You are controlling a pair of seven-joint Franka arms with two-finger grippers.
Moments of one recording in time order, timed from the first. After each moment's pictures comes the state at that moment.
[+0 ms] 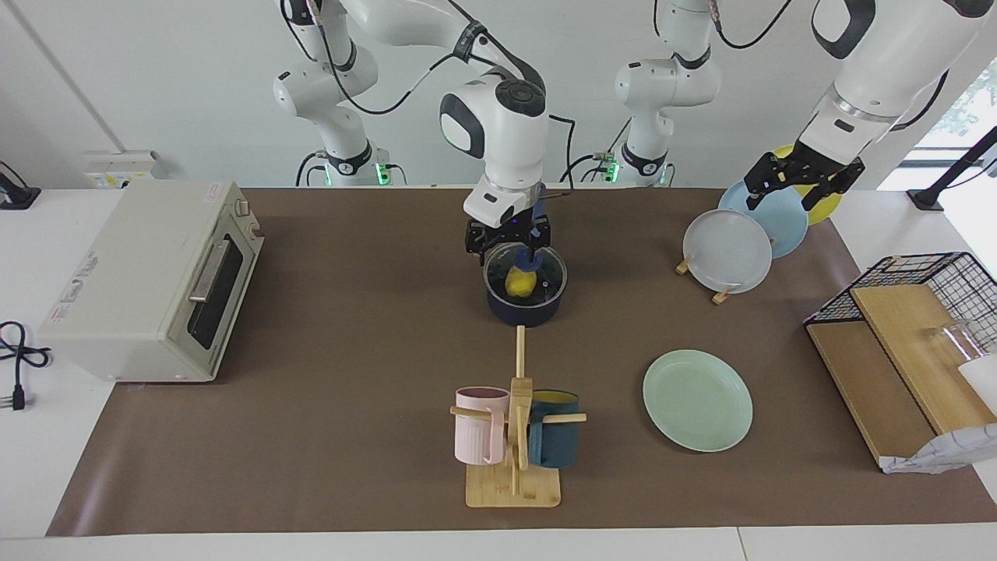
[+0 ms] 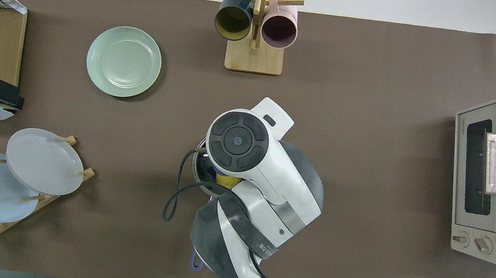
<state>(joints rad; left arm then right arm) -0.06 -0.04 0.01 -1.61 -0.02 1.51 0.04 0.66 0.26 0.02 -1.67 -0.08 1.96 0.62</state>
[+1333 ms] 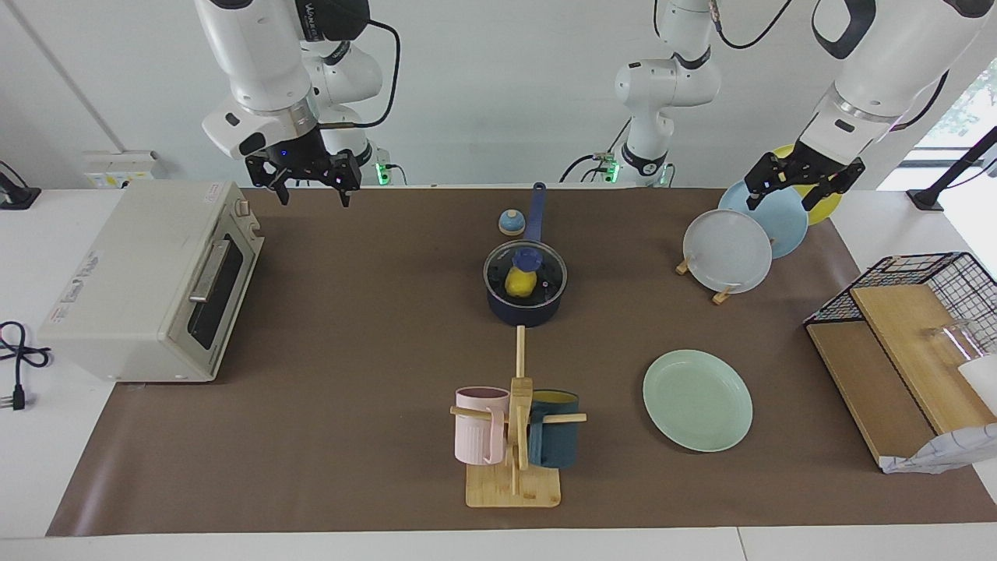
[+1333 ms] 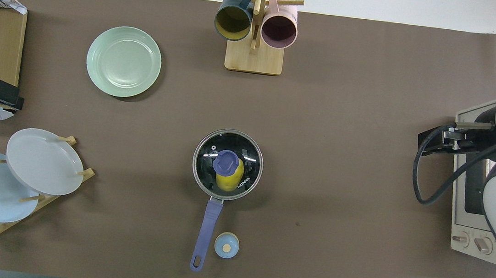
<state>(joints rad) -0.06 -0.04 0.01 -1.61 -0.02 1.51 0.04 0.13 -0.01 0.00 -1.59 -0.04 1.47 0.14</state>
